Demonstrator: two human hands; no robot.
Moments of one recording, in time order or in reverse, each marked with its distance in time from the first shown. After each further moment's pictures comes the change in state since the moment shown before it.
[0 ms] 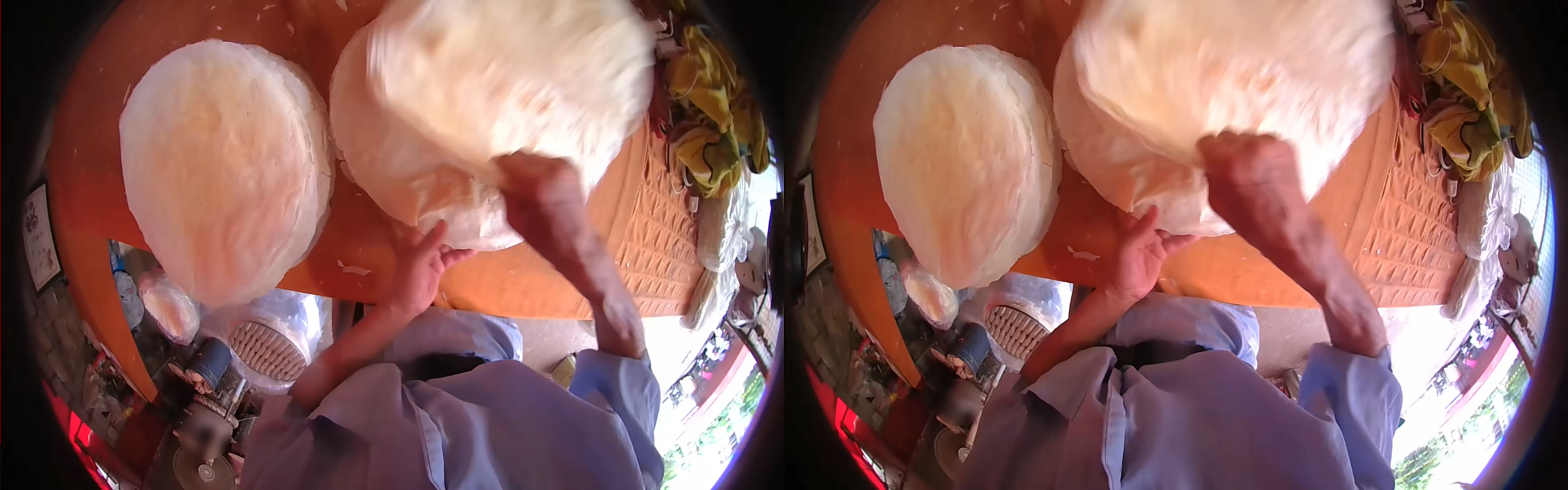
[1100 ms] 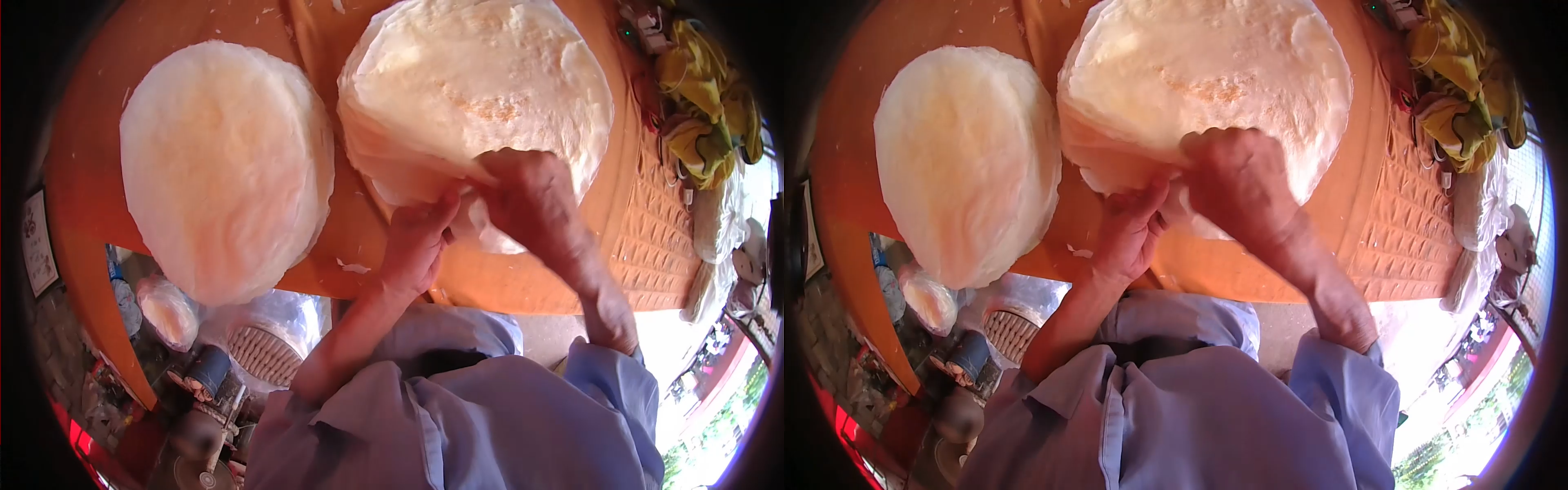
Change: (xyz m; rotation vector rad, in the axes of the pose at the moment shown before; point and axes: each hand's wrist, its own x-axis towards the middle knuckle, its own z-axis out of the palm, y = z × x) left_hand 0.008 0.035 0.036 0.046 -0.052 0.054; right_hand 0.004 -0.016 0.009 -0.066 -0.039 0.019
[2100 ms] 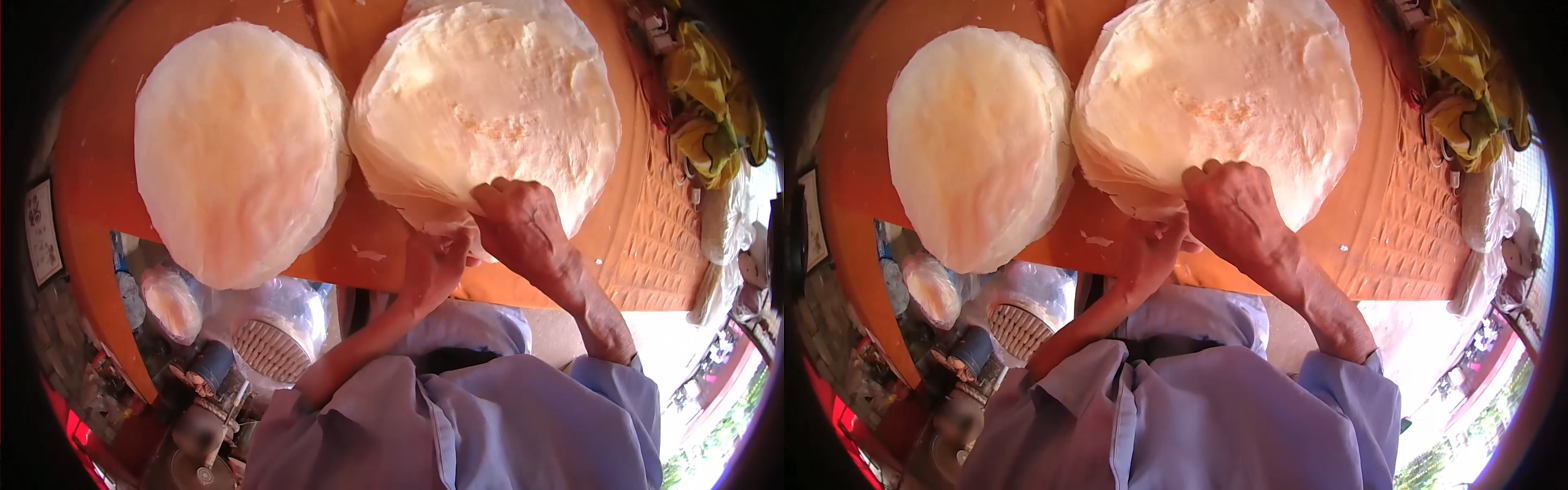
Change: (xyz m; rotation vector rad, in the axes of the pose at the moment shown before) left_hand -0.040 -0.026 -0.018 0.824 0.136 0.092; right_hand -0.036 -0.026 0.034 0.087 -0.032 -0.052
